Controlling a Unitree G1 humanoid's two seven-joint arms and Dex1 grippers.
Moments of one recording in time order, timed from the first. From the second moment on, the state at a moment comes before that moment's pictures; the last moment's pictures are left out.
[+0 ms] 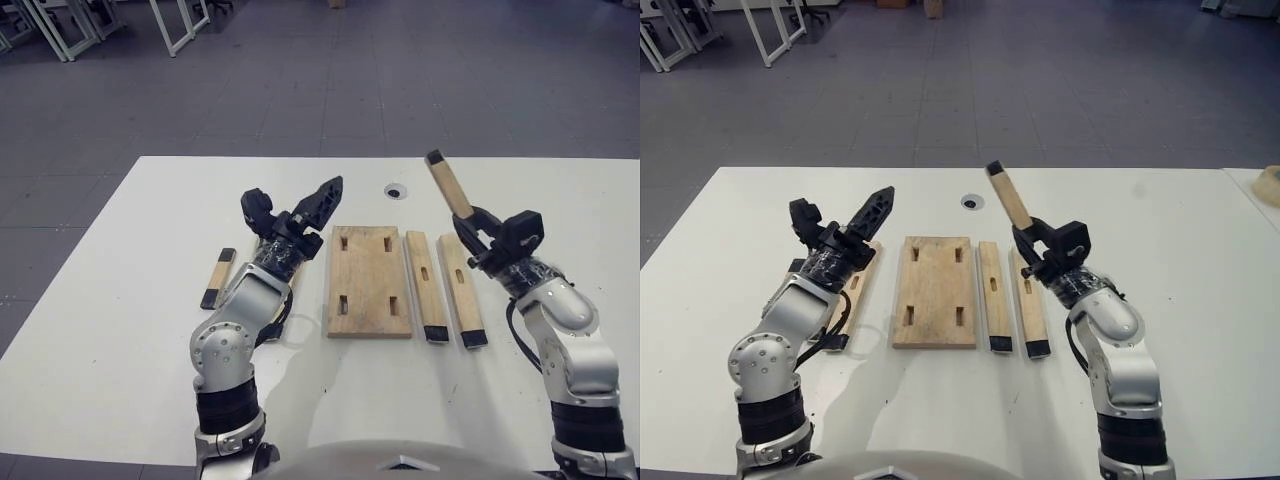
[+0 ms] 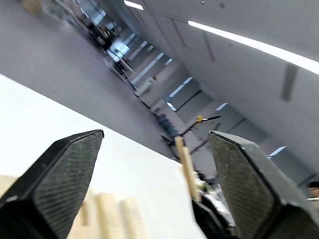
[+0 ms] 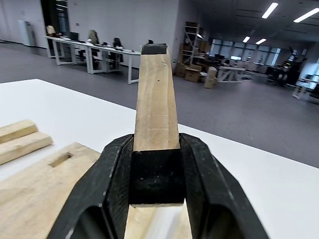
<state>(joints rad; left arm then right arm) -0.14 -0.05 0.22 -0.43 -1.25 0.75 0.03 -0.06 -0.37 -0.06 -0.36 0.28 0.28 0.49</state>
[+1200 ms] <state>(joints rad) -0.16 0.13 0.11 -0.45 -1.40 0.69 0.02 -0.13 -0.49 0.13 -0.47 0.27 0.20 0.75</state>
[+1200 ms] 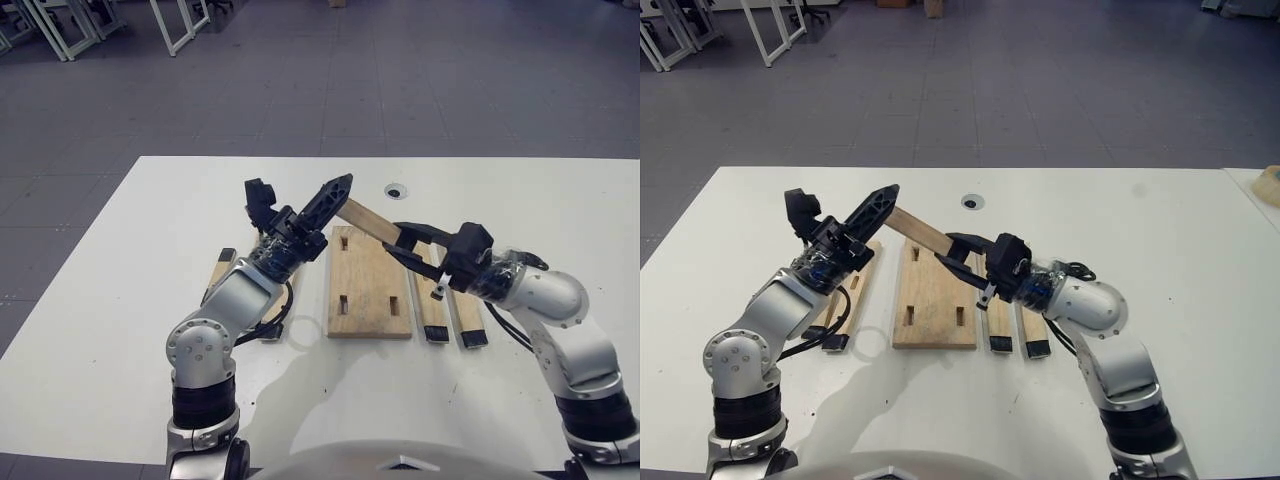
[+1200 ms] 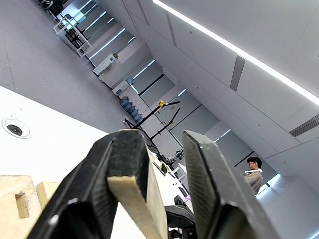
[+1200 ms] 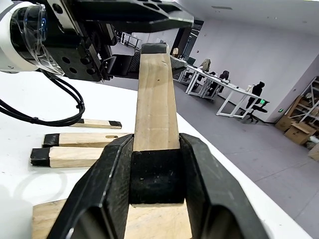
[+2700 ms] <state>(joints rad) -0.04 0.36 0.24 -0.38 -0.65 0.59 0.12 0.00 -0.53 0.14 -0.34 0.07 0.13 0.65</state>
